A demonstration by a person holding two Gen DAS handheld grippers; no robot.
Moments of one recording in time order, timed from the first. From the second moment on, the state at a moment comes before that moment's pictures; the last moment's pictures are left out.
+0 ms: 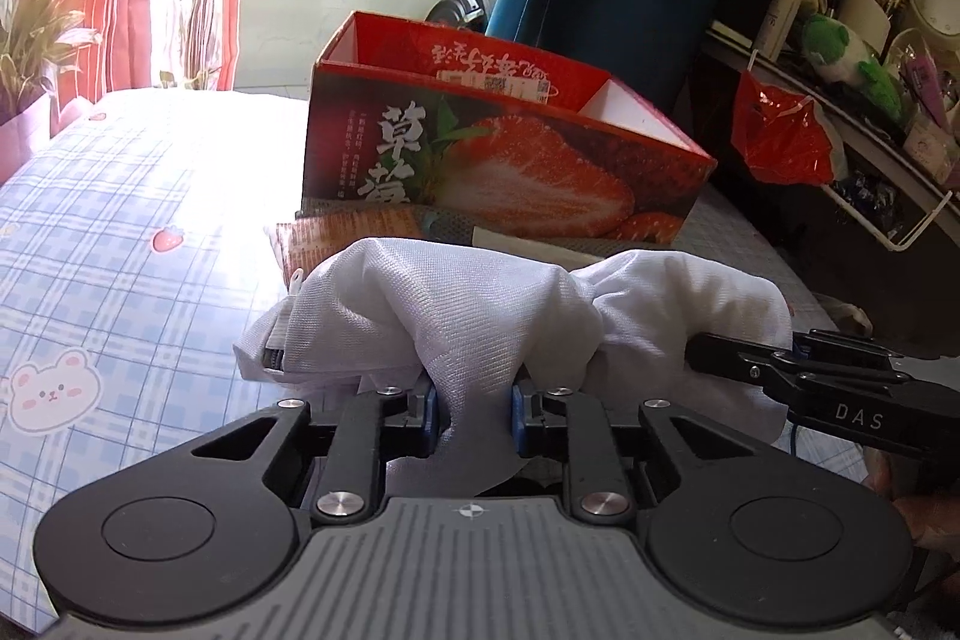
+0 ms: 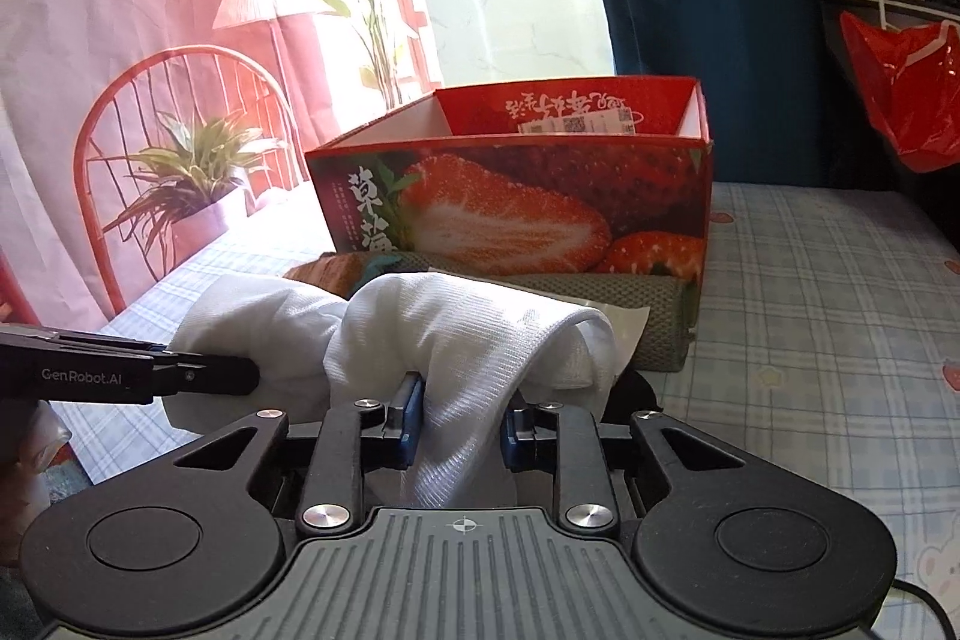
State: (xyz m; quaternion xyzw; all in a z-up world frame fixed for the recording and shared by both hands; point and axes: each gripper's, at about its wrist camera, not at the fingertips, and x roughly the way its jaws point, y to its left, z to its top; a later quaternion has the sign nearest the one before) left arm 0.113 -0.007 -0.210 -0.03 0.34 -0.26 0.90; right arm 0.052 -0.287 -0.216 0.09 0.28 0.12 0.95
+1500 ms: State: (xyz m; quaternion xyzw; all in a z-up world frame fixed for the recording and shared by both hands) left arm 0.345 -0.092 -0.108 -0.01 0.33 -0.30 0.89; right arm 0.265 -0.346 -0.109 0.07 0.26 0.08 0.96
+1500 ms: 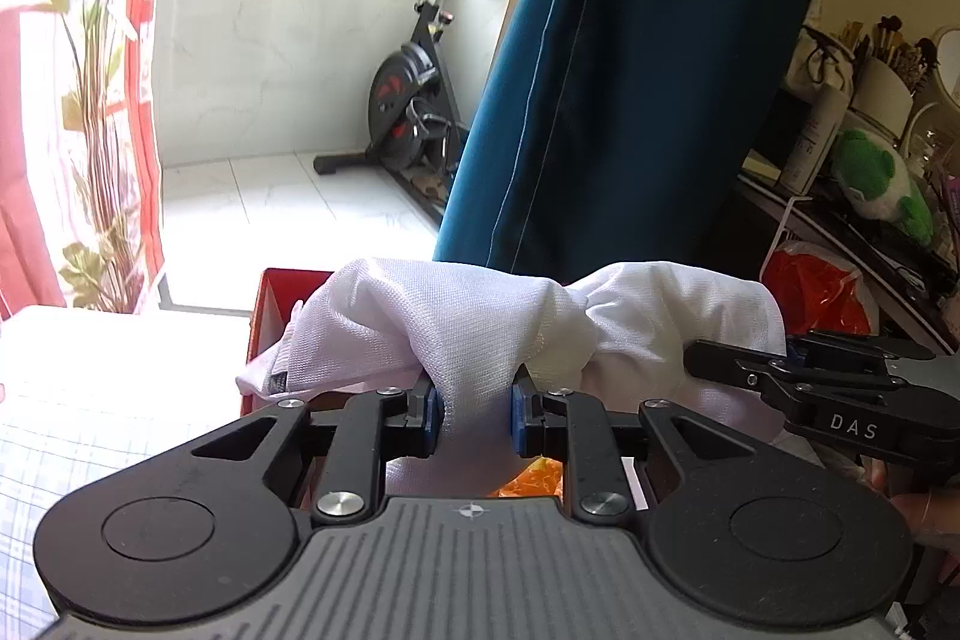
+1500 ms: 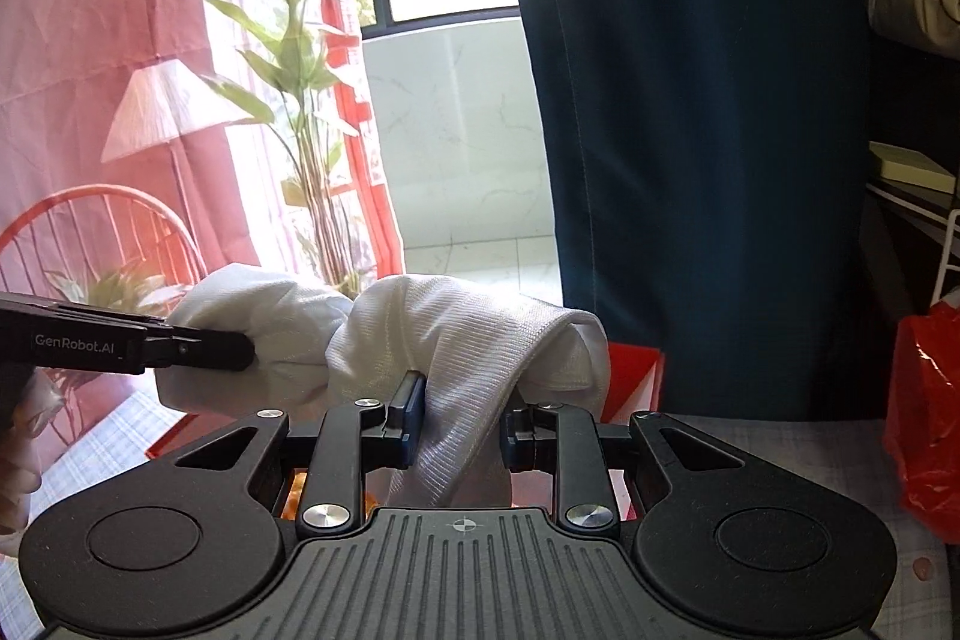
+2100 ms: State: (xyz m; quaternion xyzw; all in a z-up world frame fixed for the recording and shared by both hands) left arm 0.414 -0.107 -0.156 0.03 0.42 -0.27 0.86; right arm 0.367 -0.345 -0.172 0.05 0.39 0.05 0.92
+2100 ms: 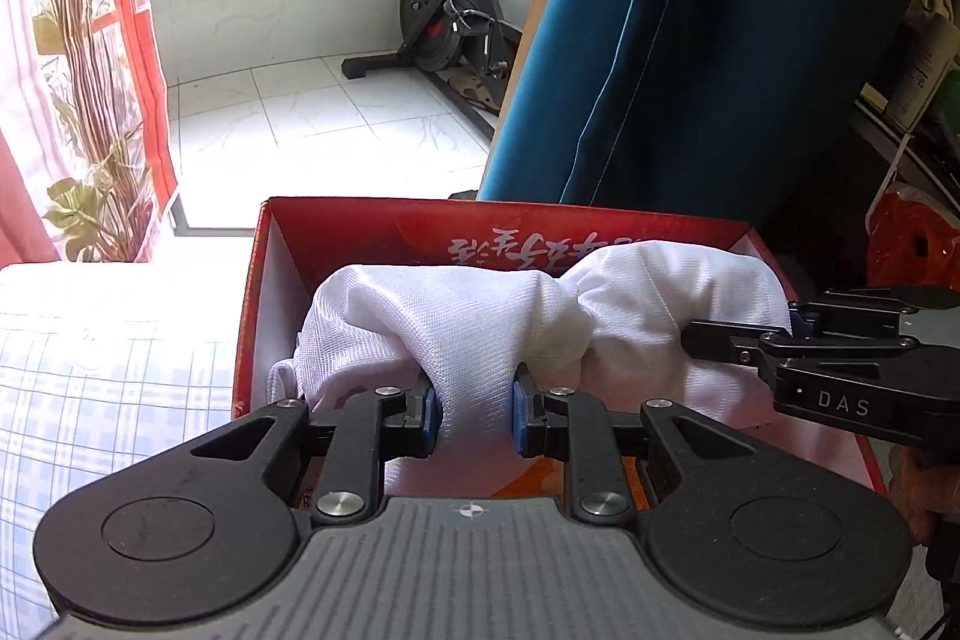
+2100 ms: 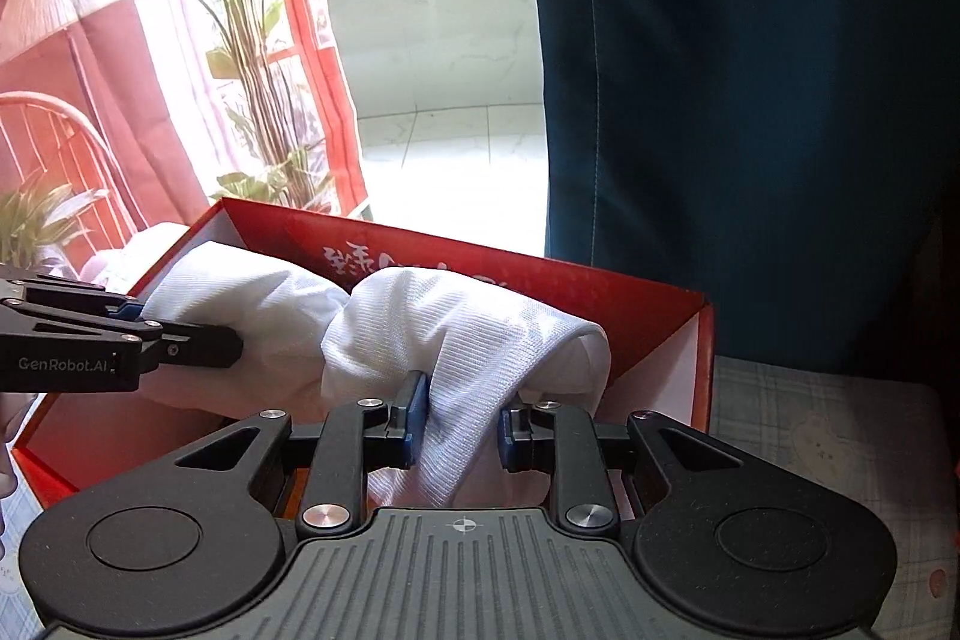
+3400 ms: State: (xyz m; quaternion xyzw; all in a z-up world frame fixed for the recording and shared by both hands) left arm 0.204 -0.030 -0.129 0.04 0.31 -0.23 0.92; right arm 0.170 -0.315 -0.149 0.06 0.28 0.07 0.96
